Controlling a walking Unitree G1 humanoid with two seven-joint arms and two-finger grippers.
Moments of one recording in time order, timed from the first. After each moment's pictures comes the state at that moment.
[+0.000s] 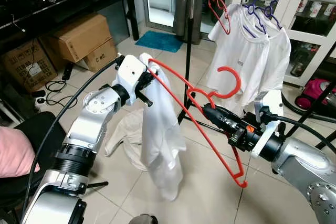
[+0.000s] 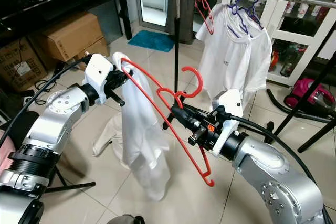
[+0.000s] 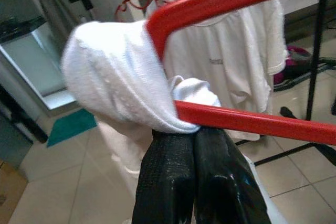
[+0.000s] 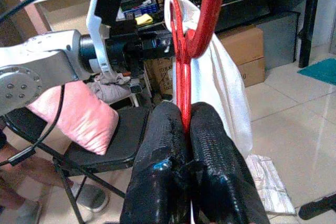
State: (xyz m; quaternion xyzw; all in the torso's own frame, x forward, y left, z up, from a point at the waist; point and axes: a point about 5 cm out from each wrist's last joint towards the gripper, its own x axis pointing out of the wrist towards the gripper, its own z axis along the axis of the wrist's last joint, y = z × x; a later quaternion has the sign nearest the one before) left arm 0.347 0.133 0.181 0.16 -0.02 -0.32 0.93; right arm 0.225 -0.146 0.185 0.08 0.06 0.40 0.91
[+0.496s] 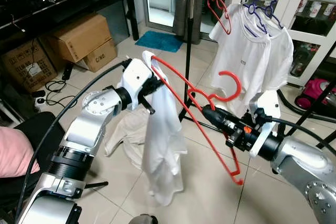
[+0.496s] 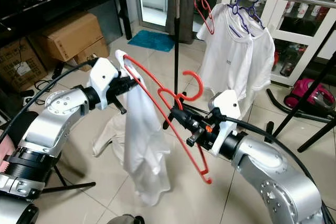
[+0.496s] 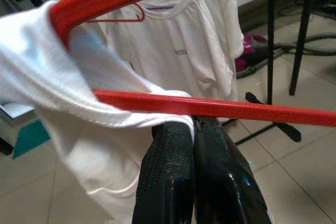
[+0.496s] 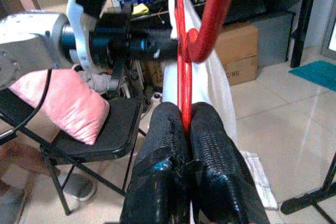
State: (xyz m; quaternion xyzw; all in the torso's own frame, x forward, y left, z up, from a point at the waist) left arm 0.335 0.126 0.179 0.18 0.01 -0.39 0.90; right arm 0.228 -0.146 0.186 0.04 0.06 0.39 0.92
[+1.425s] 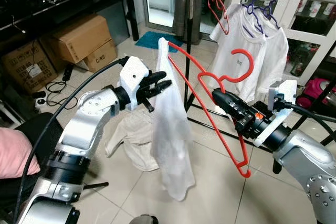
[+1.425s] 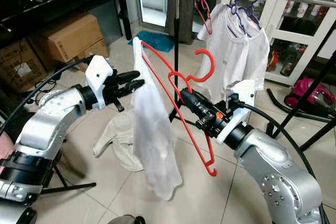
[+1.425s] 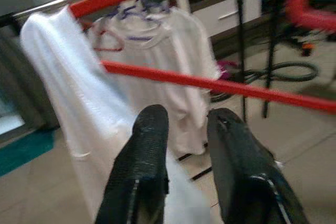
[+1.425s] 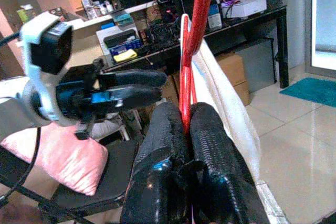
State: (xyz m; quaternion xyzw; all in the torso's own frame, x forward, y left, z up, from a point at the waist) left arm 0.320 0.125 0.194 0.13 -0.03 -0.44 0.89; right arm 0.237 -0.156 0.196 0.13 0.01 0.35 0.93
